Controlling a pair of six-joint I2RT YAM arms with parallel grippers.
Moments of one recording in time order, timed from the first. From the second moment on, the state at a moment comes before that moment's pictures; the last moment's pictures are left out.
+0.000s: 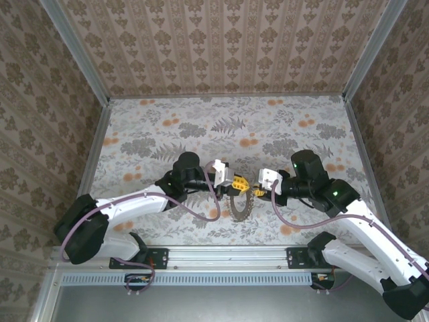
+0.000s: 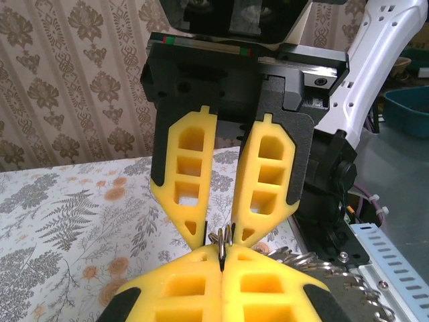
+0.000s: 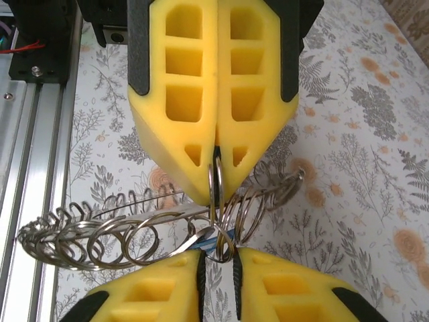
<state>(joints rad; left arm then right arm) -0.91 1.33 0.68 0.55 0.84 0.17 0.53 0.83 0.83 -0.69 -0.52 -0.68</state>
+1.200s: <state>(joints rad) -0.93 1.33 0.68 0.59 0.85 0.18 0.47 0.79 0.89 -0.76 -0.51 -0.76</state>
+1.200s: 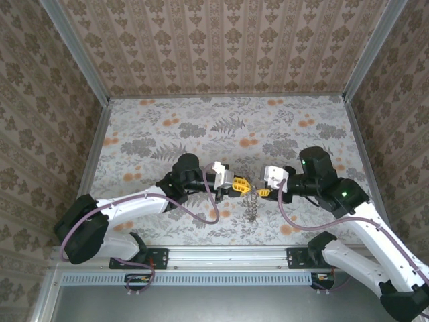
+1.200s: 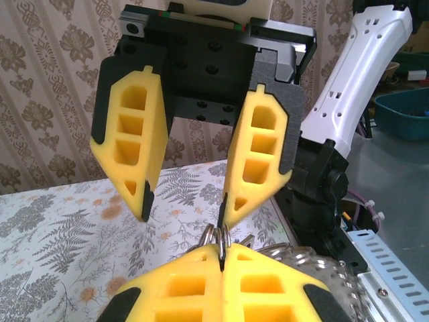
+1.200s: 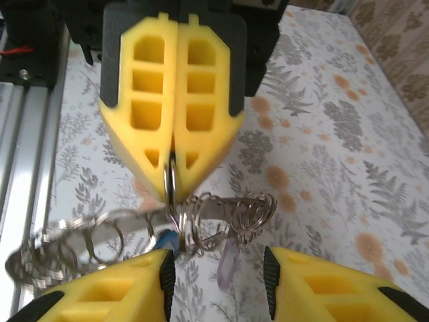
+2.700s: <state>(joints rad) -0.95 1.32 0.68 0.55 0.88 0.20 0.40 0.70 0.84 -0.67 -0.67 -0.72</state>
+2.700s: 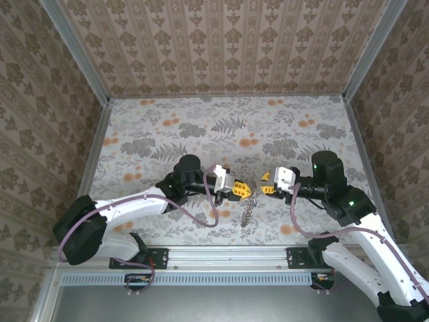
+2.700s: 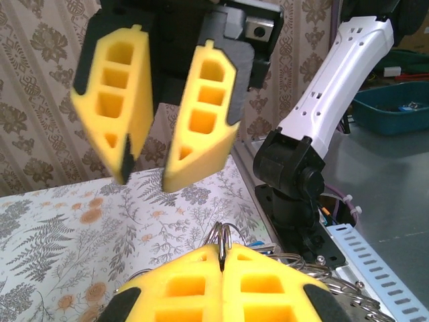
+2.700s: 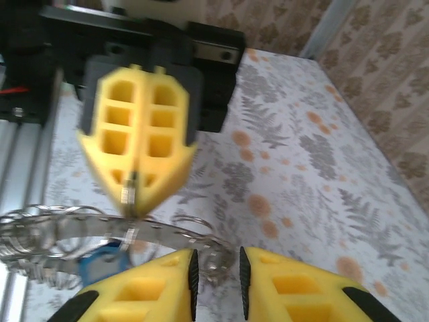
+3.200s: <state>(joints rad) -0.95 1.32 0.68 0.55 0.84 0.20 0.41 0.83 0.91 -0.72 -0.79 -0.67</state>
